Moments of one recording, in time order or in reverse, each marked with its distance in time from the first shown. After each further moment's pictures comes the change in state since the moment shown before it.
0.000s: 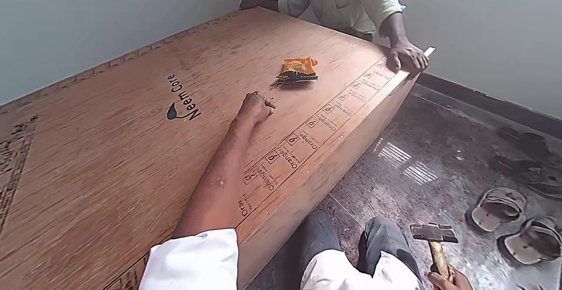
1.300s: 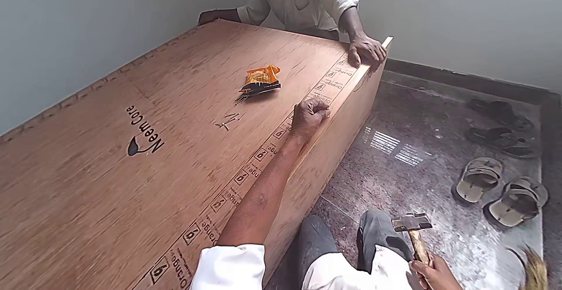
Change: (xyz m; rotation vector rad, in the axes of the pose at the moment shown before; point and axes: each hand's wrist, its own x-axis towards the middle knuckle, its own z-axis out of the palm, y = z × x) left_hand 0.007 0.175 0.122 -0.737 0.146 0.558; right_hand 0.012 0.024 0.009 0.110 -0.061 0.066
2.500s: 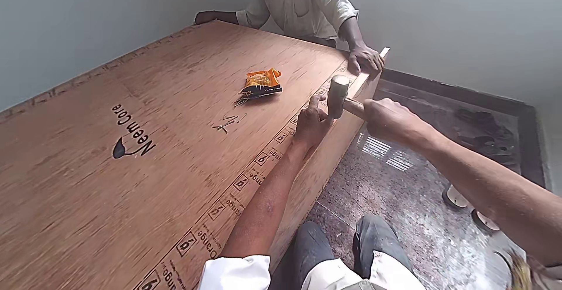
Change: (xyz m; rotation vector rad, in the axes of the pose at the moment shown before) left_hand 0.000 0.012 0.002 0.137 -0.052 -0.118; right_hand -0.039 -0.416 0.078 -1.214 0.154 -0.811
